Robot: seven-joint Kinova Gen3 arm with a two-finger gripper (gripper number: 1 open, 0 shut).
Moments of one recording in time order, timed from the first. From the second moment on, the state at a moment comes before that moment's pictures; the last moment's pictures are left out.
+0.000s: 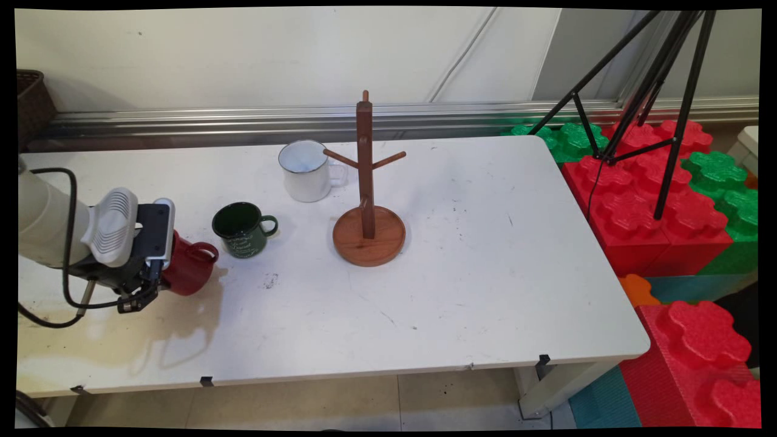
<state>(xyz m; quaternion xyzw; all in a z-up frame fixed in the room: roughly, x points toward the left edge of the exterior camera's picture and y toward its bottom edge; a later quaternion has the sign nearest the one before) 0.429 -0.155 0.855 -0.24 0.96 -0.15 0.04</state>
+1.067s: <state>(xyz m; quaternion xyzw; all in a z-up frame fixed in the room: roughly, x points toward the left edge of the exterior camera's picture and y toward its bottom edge) 0.425 -0.158 0.836 -0.22 0.96 -0.13 0.08</state>
